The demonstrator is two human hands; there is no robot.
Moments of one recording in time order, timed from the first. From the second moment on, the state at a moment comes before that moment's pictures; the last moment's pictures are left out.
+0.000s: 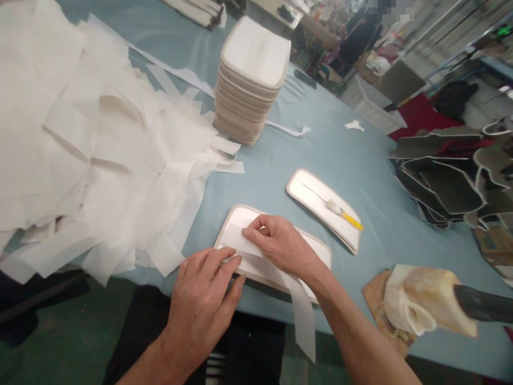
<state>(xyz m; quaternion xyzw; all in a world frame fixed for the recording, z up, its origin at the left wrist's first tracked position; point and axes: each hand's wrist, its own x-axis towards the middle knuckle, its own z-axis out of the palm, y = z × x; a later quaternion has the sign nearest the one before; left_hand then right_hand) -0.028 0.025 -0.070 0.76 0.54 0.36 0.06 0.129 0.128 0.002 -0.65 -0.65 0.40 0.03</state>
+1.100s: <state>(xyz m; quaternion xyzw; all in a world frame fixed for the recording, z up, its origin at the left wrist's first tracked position) -0.035 0.029 -0.070 0.75 0.53 0.38 0.10 0.111 0.143 0.005 -0.65 -0.71 0.27 -0.08</state>
